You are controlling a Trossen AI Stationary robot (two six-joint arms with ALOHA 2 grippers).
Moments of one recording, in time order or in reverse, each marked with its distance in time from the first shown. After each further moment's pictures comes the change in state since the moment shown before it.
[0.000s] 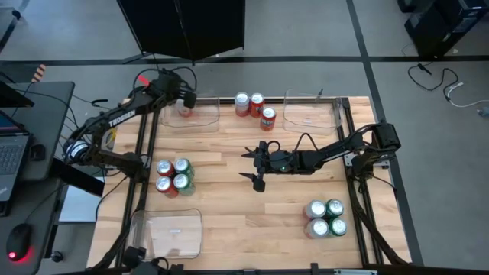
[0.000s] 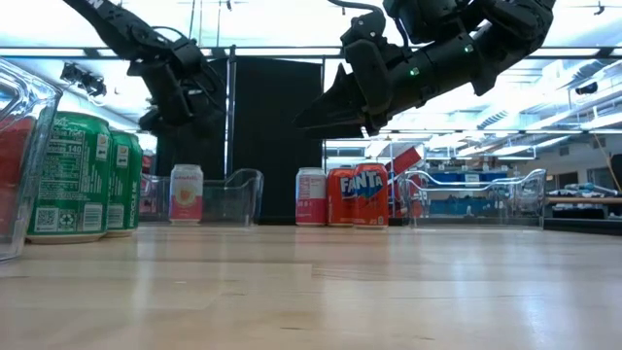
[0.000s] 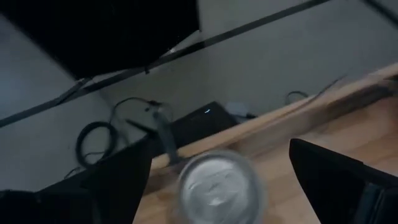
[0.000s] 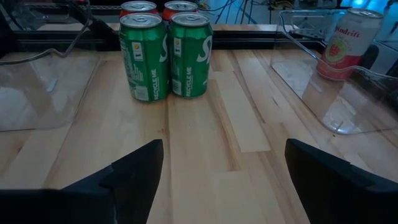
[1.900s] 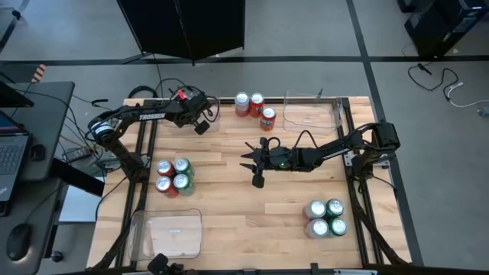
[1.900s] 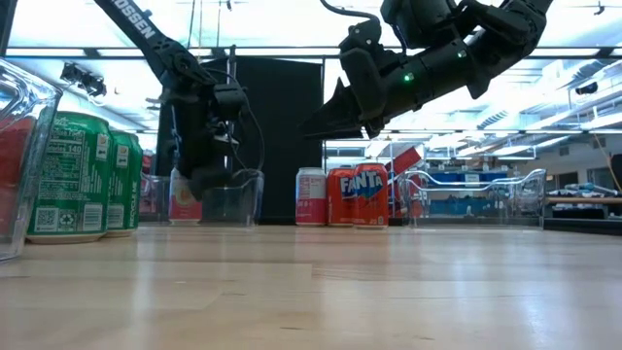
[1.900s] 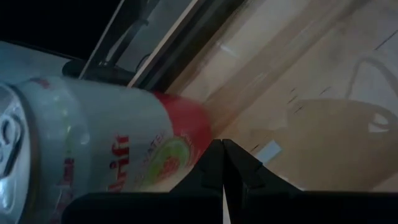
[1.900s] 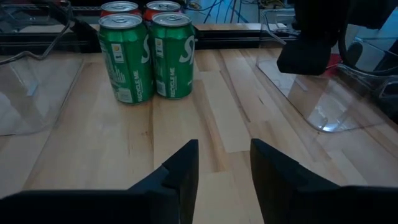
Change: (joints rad) left arm -0.255 0.319 0.023 -0.167 -0.246 0.090; right arm -0.037 0.000 0.000 0.001 0.000 0.000
